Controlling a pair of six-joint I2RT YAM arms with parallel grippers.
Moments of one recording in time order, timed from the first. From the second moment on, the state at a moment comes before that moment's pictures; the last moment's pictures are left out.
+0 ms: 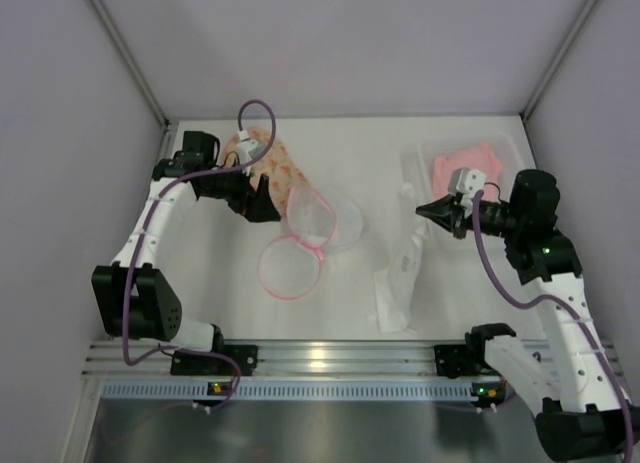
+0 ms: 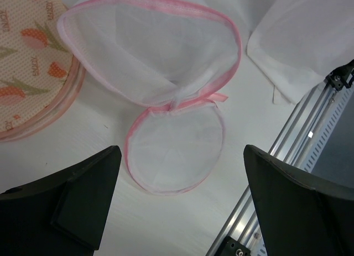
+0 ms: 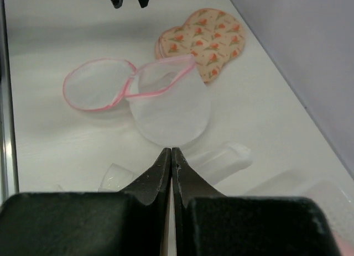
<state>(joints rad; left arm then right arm) -0.06 1.46 1.31 -0.92 0.83 0.40 0.12 0.81 0.96 -0.47 -1.02 -0.56</state>
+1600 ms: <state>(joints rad) -0.06 1.40 1.24 -0.84 0.74 0.34 0.69 0.90 0.82 -0.28 -0.59 -0.63</state>
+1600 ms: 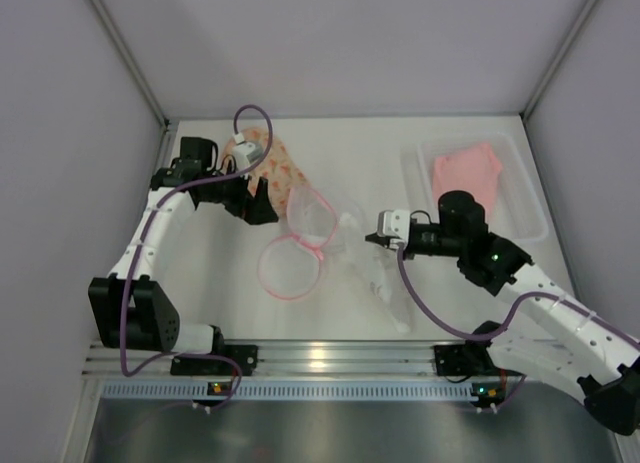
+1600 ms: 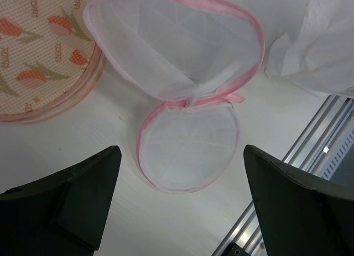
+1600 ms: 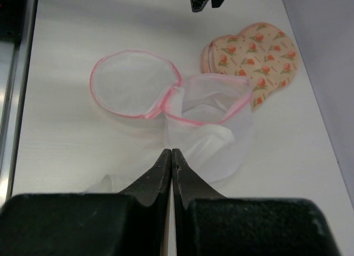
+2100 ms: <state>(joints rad) -0.06 1.37 1.24 -0.84 0.74 0.37 0.69 0.77 0.69 -0.50 -0.58 -0.71</state>
